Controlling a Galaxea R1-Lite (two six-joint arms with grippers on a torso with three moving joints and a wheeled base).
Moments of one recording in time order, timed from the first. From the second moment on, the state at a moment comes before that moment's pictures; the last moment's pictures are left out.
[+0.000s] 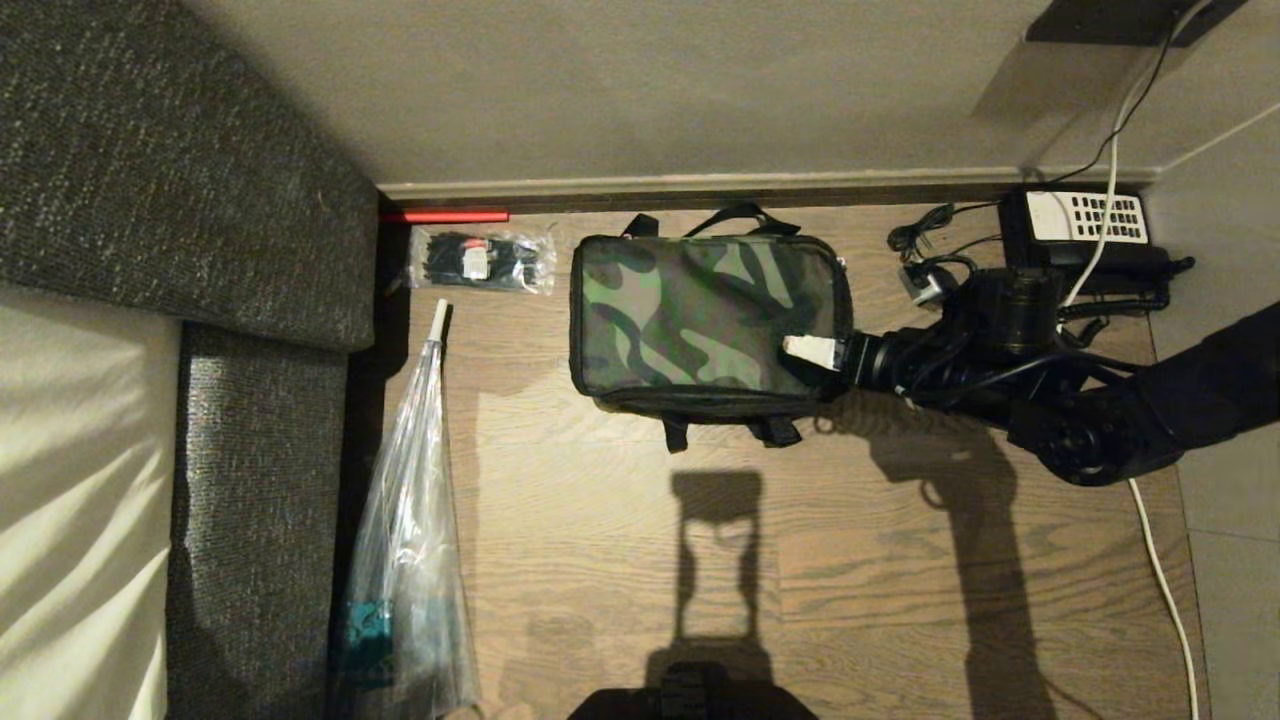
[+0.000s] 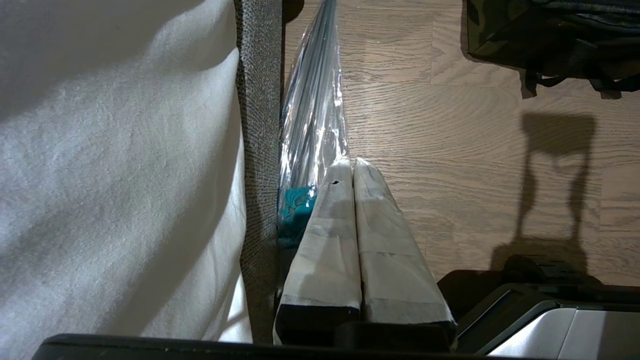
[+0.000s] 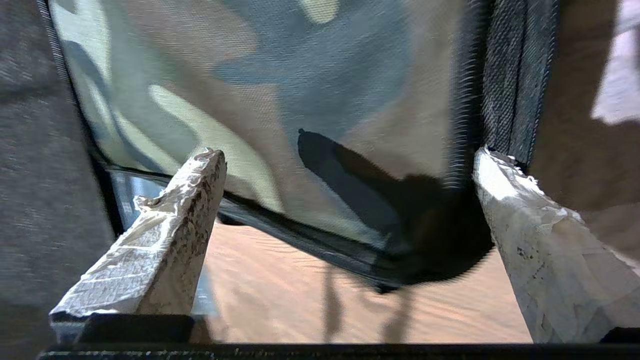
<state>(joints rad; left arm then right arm) 0.00 0.00 0.00 0.01 0.00 0.00 0.24 2.02 -1.07 -0.76 0.36 0.32</state>
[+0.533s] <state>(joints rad) 0.00 0.00 0.00 0.01 0.00 0.00 0.27 2.03 -1.09 -0.77 0.35 0.42</state>
